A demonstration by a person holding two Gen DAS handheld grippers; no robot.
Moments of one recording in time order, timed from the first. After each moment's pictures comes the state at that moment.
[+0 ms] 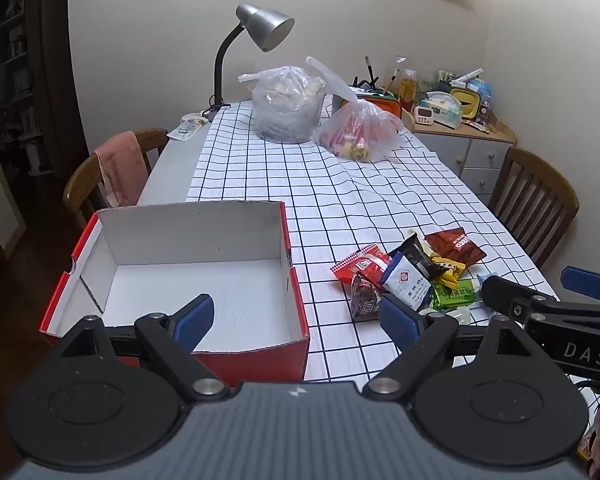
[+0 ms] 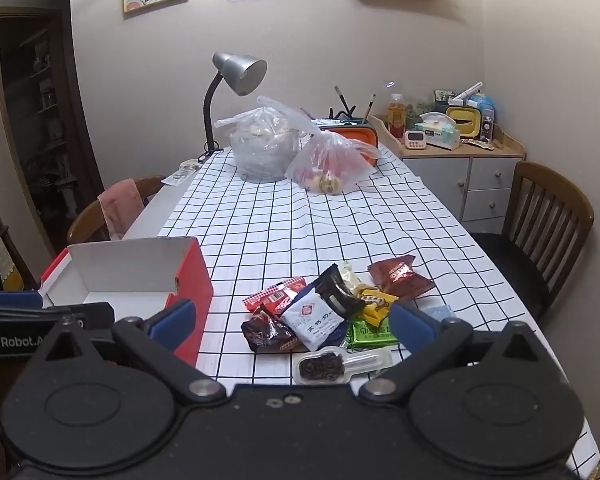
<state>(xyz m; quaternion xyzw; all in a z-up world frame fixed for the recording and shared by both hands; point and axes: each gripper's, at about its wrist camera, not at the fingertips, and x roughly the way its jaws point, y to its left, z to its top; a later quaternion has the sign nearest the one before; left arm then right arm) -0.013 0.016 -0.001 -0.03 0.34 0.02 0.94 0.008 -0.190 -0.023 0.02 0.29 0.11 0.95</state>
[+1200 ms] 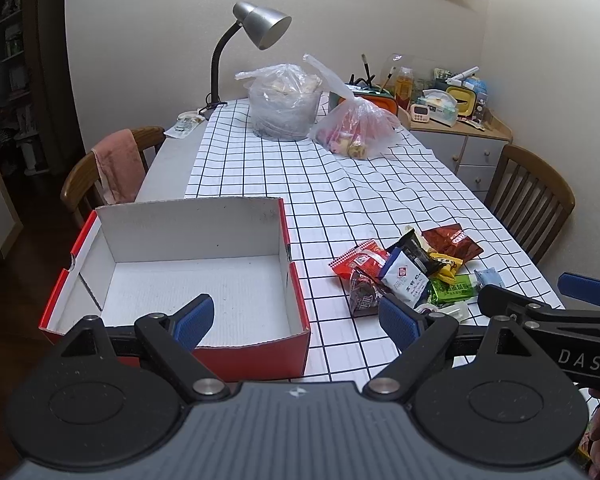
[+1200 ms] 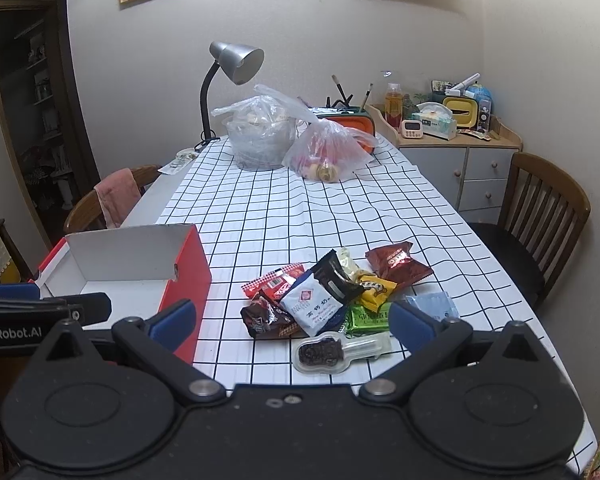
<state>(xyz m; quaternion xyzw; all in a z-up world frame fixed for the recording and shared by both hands) -0.021 0.014 -0.003 -0.03 0.34 0.01 0.94 0.003 -0.187 -0.029 0.02 0.30 0.10 0.95</state>
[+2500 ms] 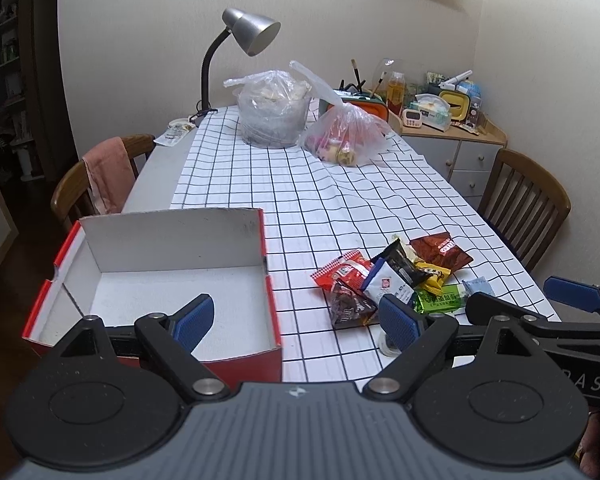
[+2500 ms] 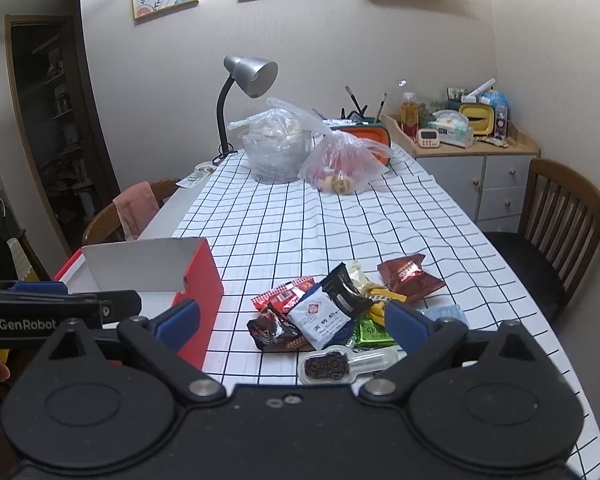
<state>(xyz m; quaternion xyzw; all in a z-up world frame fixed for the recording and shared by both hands) -0.002 -0.002 0.002 -0.03 0.34 0.01 0.94 0.009 -0.212 -0.029 0.04 0.29 0.14 0.95</state>
